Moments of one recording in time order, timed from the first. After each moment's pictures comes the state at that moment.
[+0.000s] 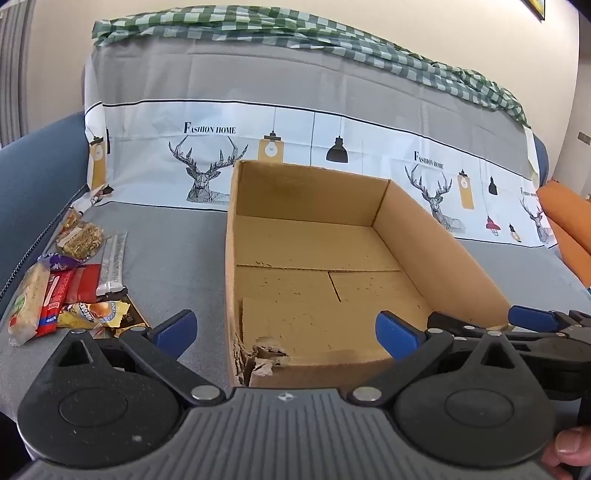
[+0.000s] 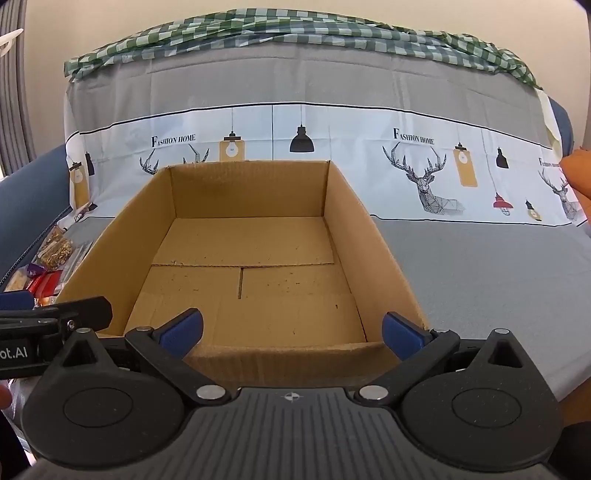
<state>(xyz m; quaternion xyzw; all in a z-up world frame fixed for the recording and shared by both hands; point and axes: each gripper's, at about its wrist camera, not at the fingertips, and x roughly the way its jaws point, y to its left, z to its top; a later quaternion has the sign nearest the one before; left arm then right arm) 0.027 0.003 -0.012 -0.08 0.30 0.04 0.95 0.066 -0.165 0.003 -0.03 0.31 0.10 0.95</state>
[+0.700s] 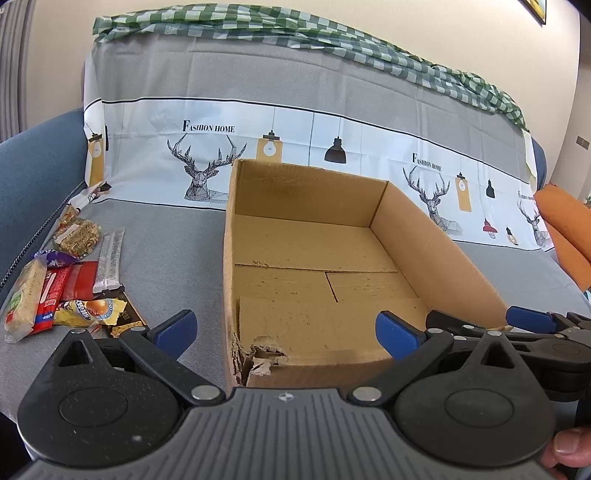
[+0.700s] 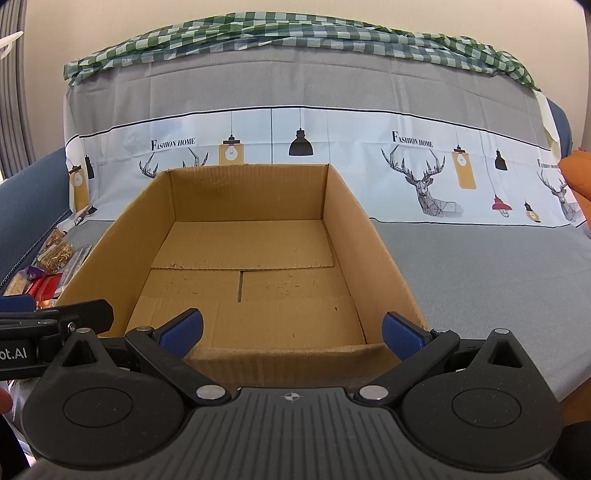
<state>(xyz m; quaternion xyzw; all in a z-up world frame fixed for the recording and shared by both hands) 0.026 0.005 -0.013 -0.09 0.30 0.03 0.95 0.064 -0.162 0.003 -0.04 0.30 0.10 0.95</state>
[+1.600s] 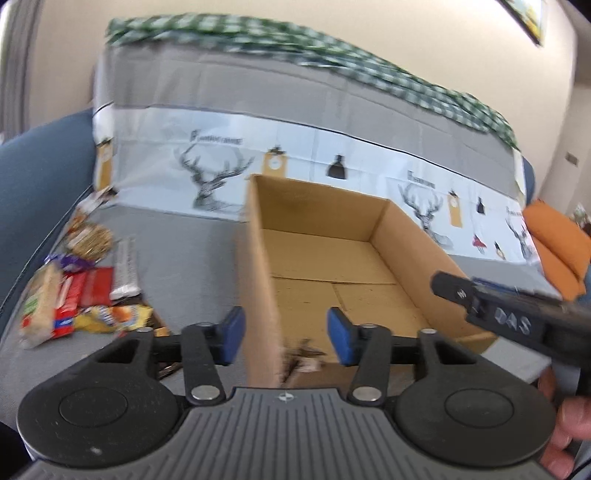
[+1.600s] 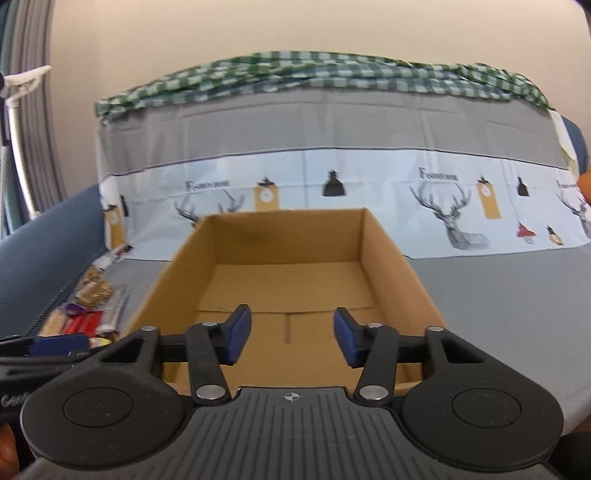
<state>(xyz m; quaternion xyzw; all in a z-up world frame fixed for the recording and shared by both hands) 0.002 0.052 0.001 -0.12 0.29 0.02 0.95 0.042 -0.140 0.033 -0.01 0.22 0.15 0.96</state>
